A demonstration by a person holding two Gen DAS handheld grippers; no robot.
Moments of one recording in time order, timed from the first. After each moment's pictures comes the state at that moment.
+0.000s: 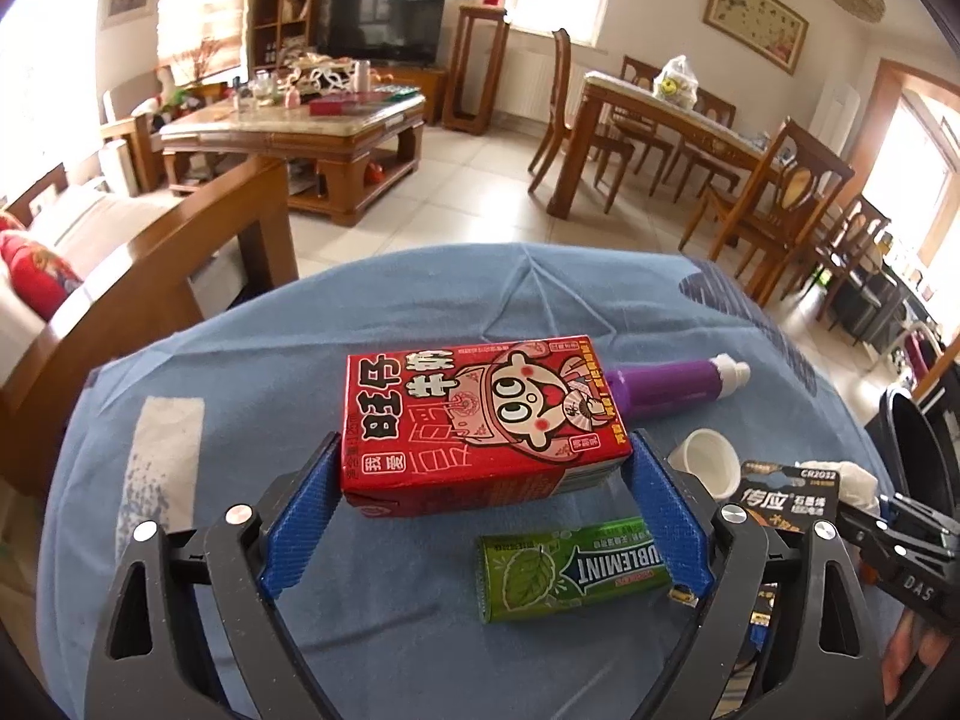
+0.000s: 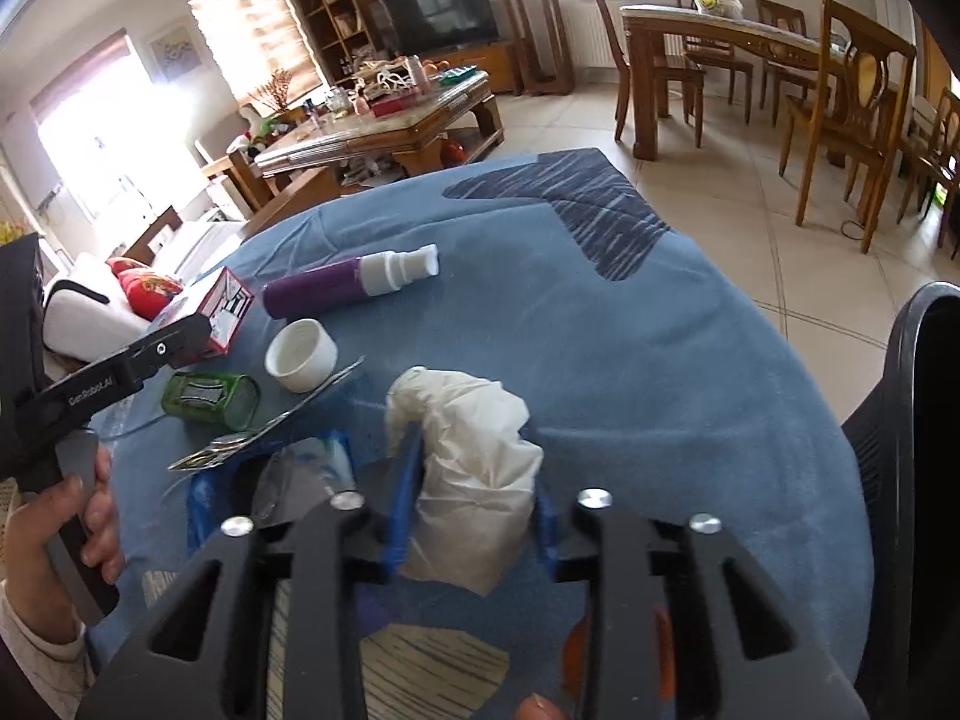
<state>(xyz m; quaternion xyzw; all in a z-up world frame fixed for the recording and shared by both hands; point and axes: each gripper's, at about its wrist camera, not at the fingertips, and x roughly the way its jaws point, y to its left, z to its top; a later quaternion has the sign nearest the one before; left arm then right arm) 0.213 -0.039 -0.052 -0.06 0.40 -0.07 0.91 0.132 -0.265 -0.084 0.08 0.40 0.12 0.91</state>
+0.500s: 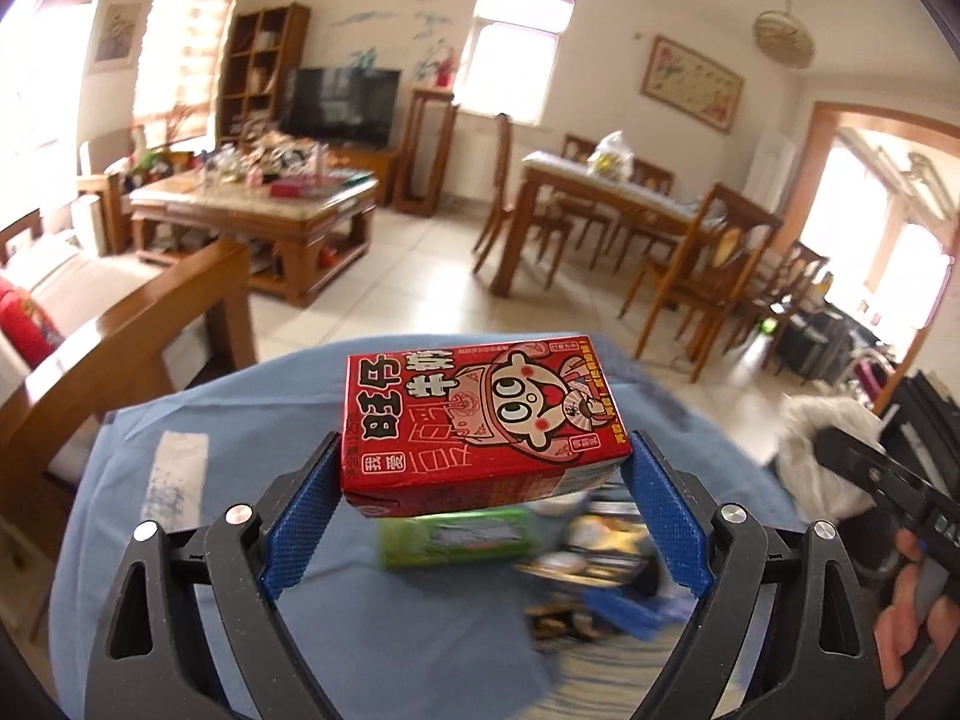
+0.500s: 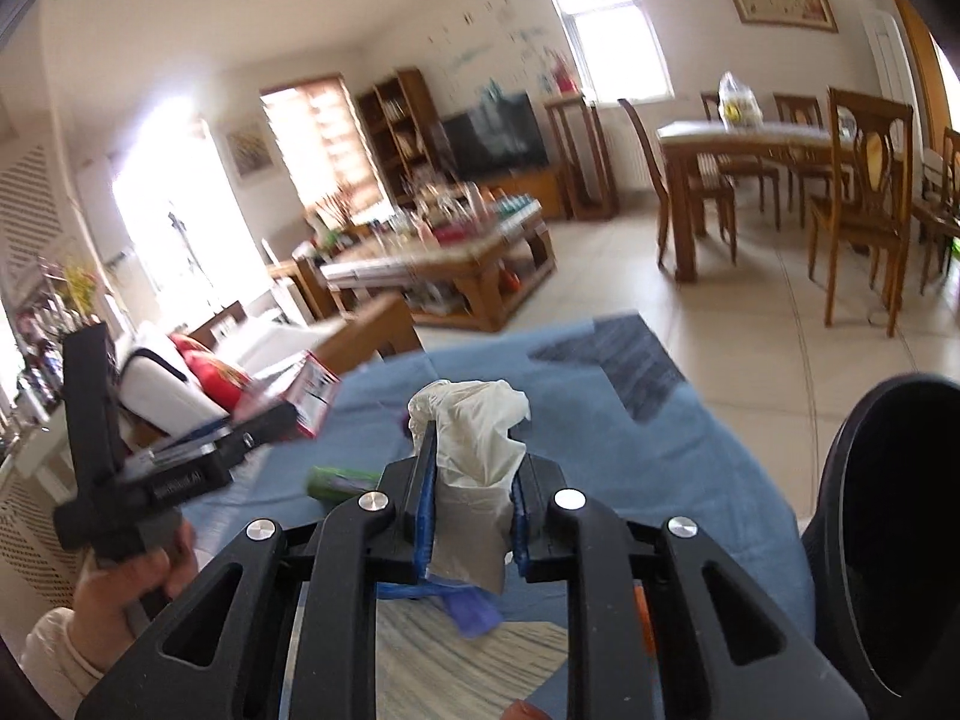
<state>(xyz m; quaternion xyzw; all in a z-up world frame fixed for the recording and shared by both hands) 0.133 -0.066 0.013 -0.08 0.29 -0.14 0.94 0.052 -0.273 0.004 0.11 0.23 0.18 0.95</state>
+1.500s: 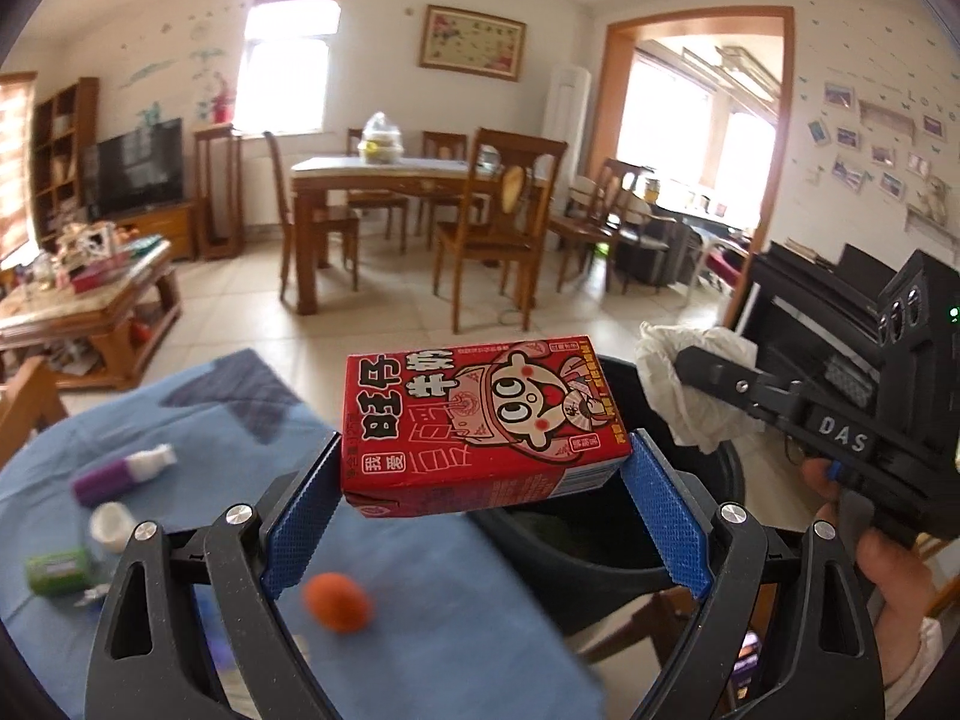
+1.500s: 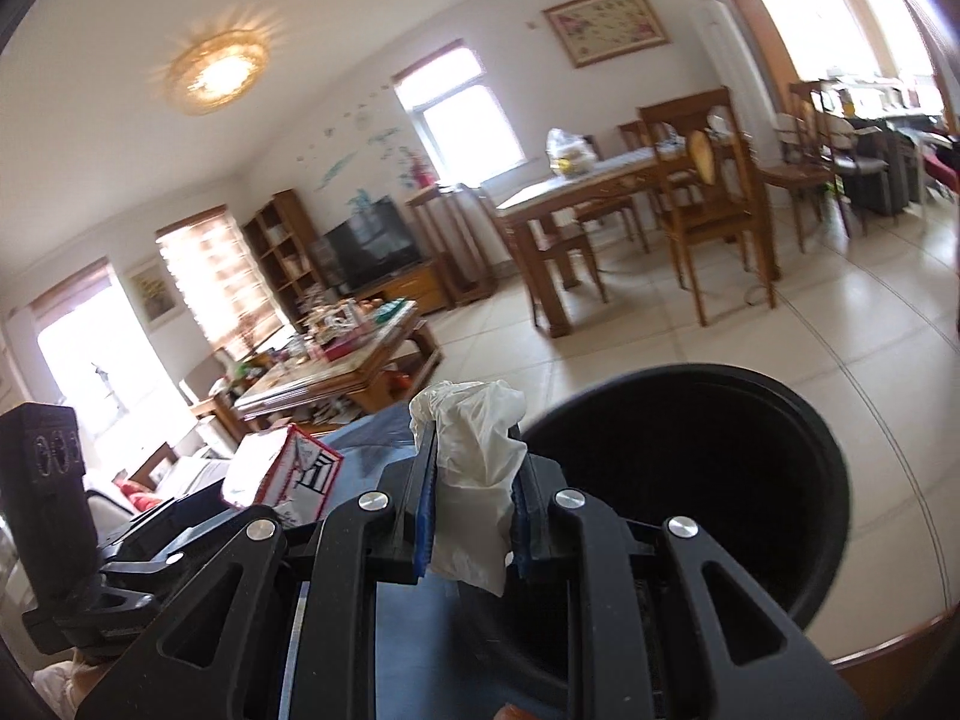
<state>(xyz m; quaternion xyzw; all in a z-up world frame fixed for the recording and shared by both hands) 0.050 -0.359 0.025 0.03 0.27 -0.34 0.90 -0.021 -0.497 -0.020 0.23 0.16 0.01 0.96</state>
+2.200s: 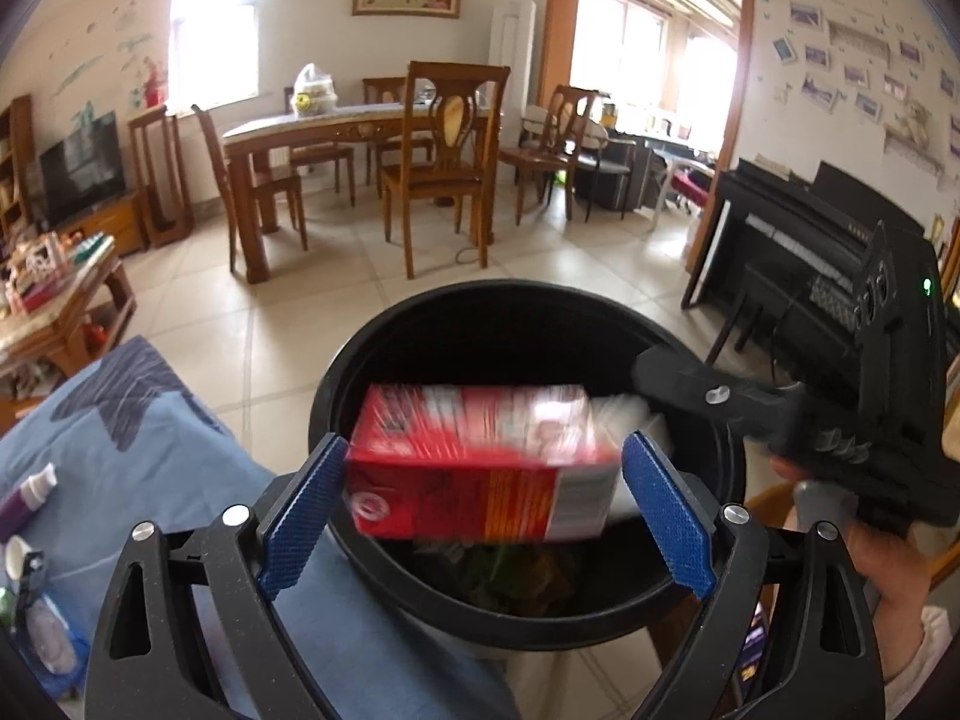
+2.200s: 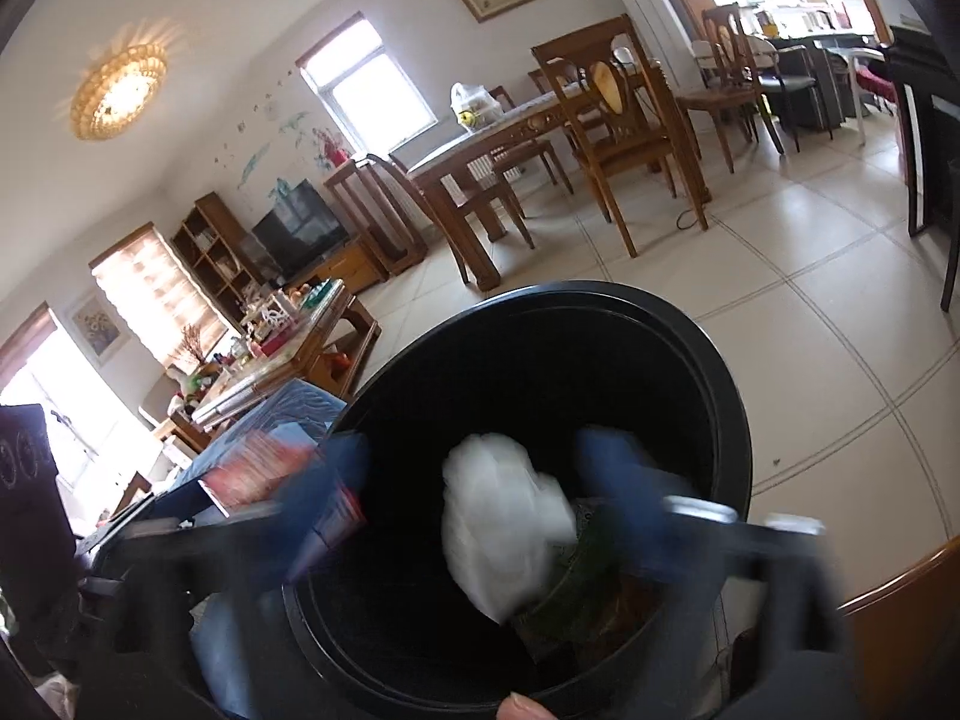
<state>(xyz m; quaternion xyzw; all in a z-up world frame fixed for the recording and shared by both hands) 0.082 -0.460 -0.031 0.11 0.32 -0.37 0.86 -0.018 -0.560 -0.080 0.30 0.20 -0.04 0.93</state>
